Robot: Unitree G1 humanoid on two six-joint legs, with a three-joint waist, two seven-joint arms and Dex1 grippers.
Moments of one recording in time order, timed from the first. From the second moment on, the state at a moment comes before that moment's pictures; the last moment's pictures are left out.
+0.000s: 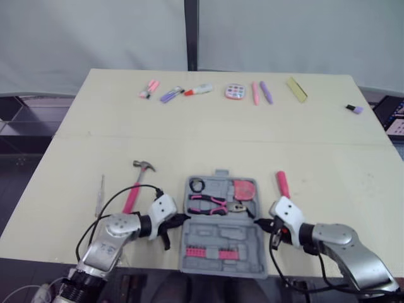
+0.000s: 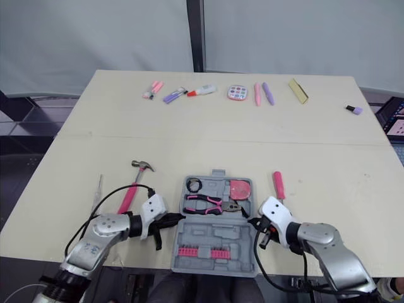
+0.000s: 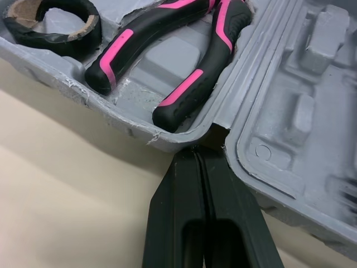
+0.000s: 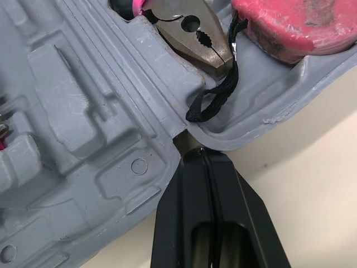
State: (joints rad) left arm -0.11 0.49 -0.20 -0.08 -0.08 0.30 -0.80; right arm 0.05 -0.67 0.09 -0.35 0.17 0.57 0.80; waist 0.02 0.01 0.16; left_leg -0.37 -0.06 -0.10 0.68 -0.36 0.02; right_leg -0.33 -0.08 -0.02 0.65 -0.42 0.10
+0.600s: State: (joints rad) left arm -0.17 0.47 -0.19 0.00 -0.07 0.28 -0.80; right arm 0.01 -0.64 0.11 -0.32 0.14 0.57 0.75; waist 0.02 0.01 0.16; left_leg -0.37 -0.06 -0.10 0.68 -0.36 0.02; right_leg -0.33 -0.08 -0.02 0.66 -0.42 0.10
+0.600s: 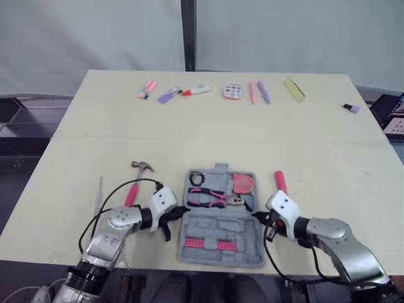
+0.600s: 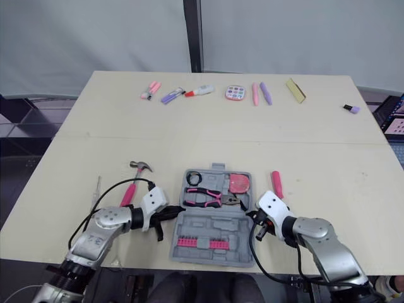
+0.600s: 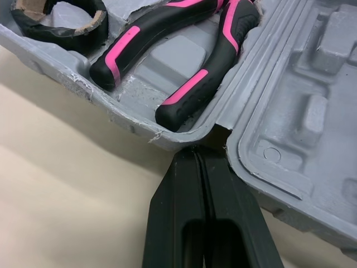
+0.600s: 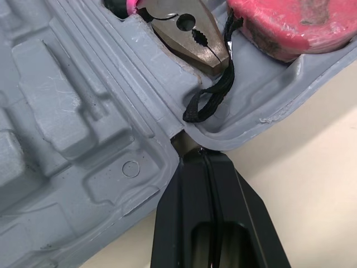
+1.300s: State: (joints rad) left arm -0.18 0.45 -0.18 0.02 -0.07 0.27 -0.77; right arm -0.02 -0.62 0.11 -0.31 0.13 0.59 0.73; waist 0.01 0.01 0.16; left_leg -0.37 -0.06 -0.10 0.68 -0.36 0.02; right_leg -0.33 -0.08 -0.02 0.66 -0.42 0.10
